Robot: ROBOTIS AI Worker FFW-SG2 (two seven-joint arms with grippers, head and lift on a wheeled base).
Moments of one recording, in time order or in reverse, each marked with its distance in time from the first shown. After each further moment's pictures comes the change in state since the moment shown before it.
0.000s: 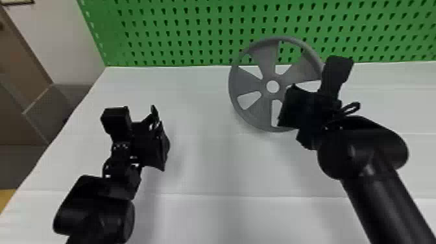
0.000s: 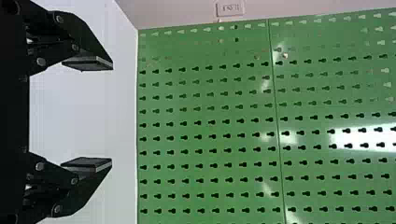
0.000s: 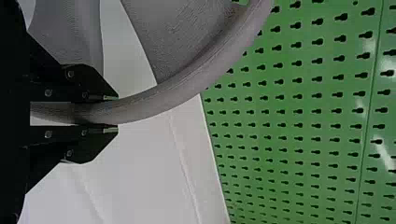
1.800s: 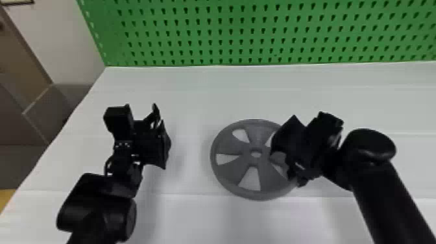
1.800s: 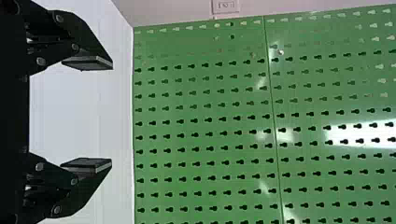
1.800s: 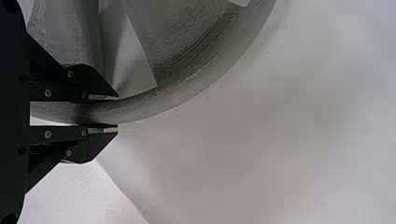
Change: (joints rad) left arm -0.023 0.001 -0.011 0.037 -0.011 -0.029 0.001; right arm -0.090 0.054 -0.212 0.378 -1.141 0.258 -0.748
